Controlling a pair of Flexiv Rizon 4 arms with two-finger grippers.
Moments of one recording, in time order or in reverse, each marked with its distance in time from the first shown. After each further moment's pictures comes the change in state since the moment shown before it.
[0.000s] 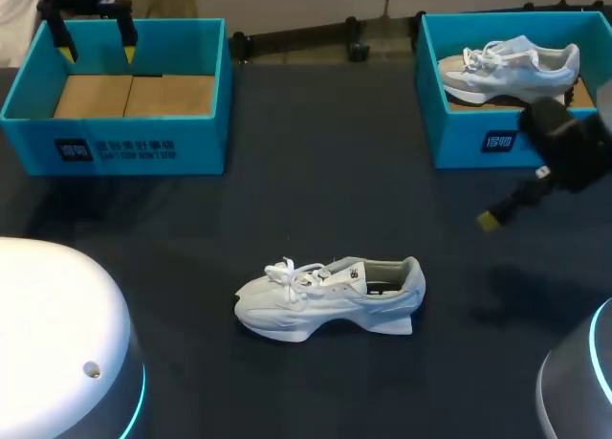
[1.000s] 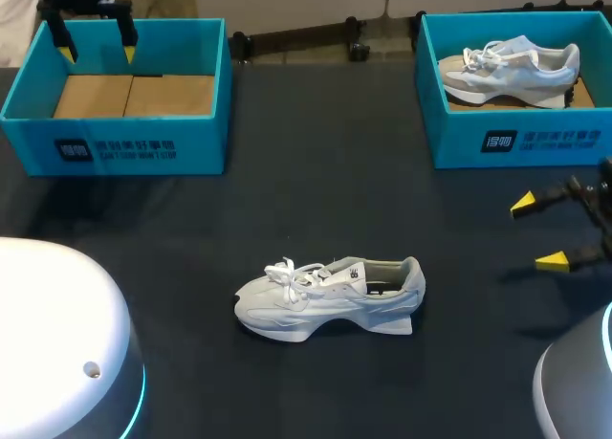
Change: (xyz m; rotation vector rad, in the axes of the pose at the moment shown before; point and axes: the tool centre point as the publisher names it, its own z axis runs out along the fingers) left arm 0.000 0.000 0.000 0.000 0.000 0.000; right arm -0.017 -0.044 0.013 -0.591 0.482 -0.789
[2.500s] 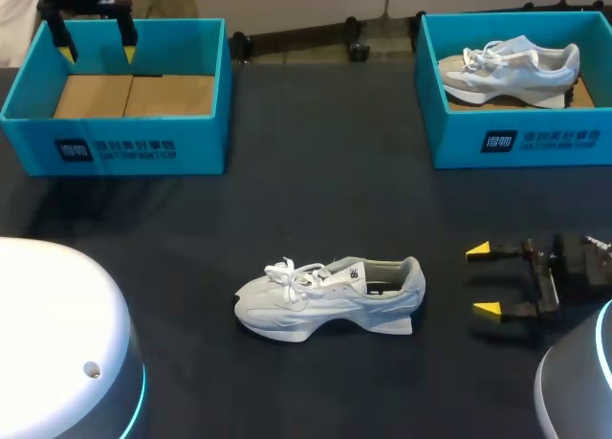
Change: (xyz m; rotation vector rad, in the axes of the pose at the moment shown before) left arm 0.000 0.000 0.000 0.000 0.000 0.000; right arm -0.006 -0.078 0.089 -0.190 -0.192 0.024
